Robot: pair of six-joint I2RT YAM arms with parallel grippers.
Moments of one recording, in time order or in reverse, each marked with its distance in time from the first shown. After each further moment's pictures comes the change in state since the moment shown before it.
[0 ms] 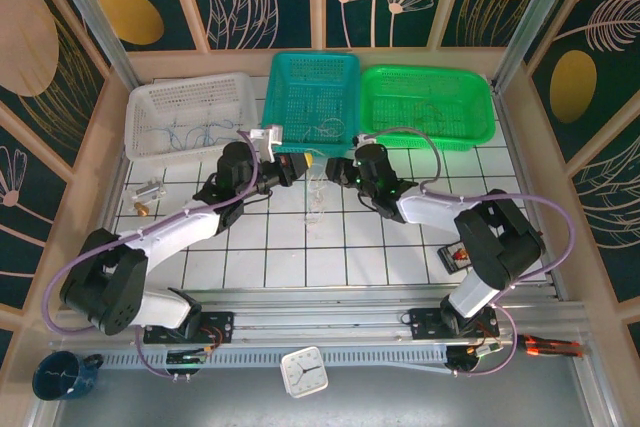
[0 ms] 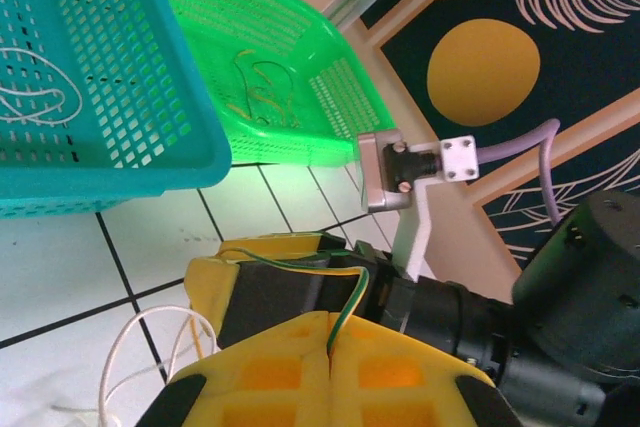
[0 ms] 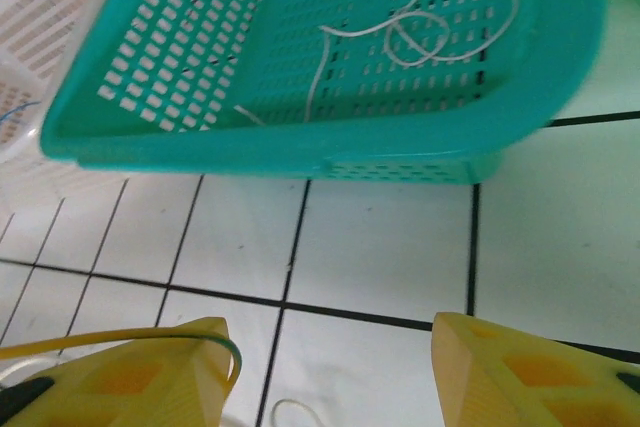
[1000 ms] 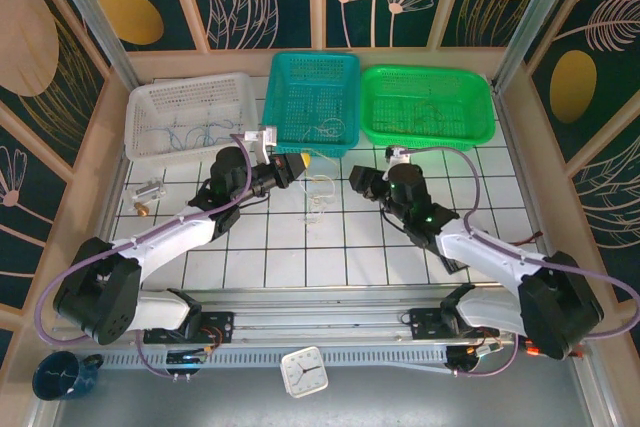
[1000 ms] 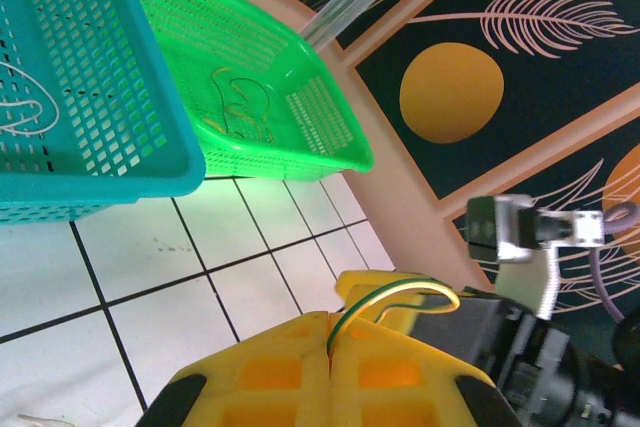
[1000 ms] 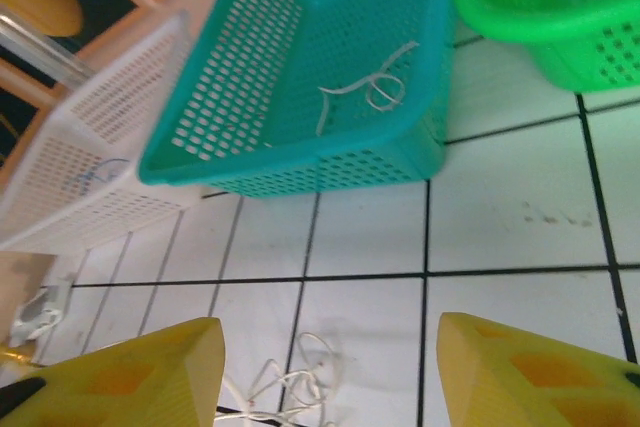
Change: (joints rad) left arm 0.000 -0.049 -0.045 0.058 0.003 -0.050; right arm 0.000 -0.458 -0.226 -0.088 0.035 0.060
